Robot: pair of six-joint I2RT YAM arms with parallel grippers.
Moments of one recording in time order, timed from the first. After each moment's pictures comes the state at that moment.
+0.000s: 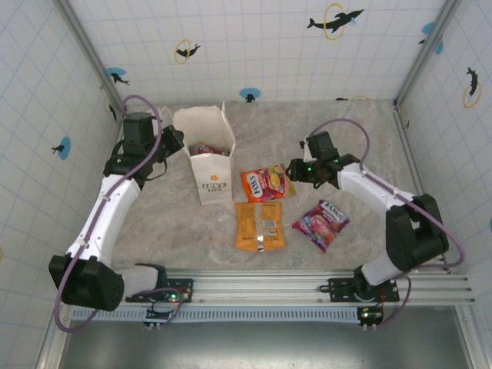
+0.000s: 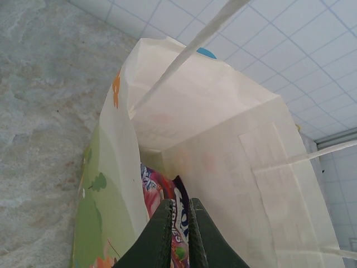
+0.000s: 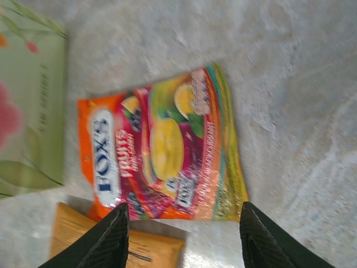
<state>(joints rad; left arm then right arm) -0.18 1.24 1.17 -0.49 0.20 -0.60 0.47 1.55 1.05 -0.47 -0.19 0.42</state>
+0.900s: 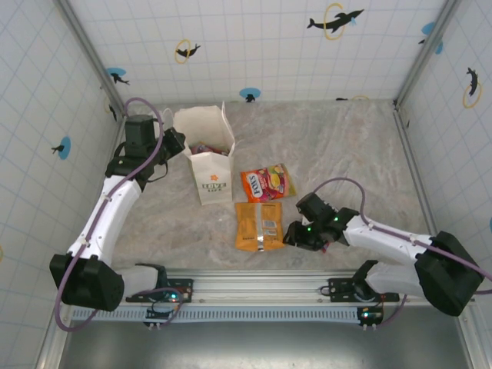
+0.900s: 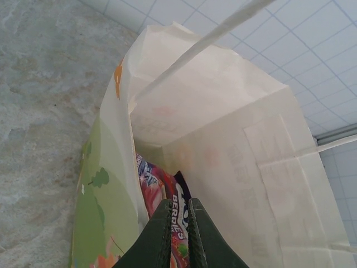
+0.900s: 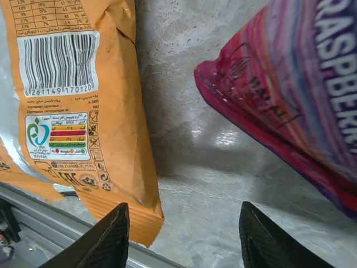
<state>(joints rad) -0.18 1.24 1.14 -0.47 0.22 -0.60 0.81 1.19 0.51 -0.46 -0.31 0.93</state>
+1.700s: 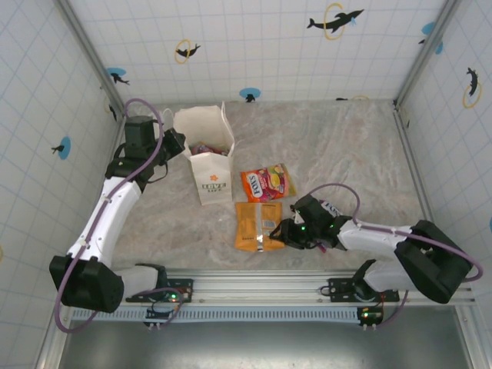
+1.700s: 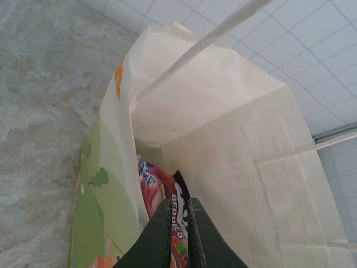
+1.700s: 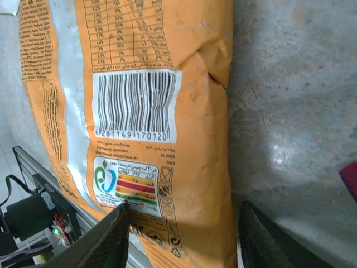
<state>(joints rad) -0.18 1.23 1.13 -0.46 0.22 -0.60 0.81 1.30 0.39 0.00 -0.41 1.04</state>
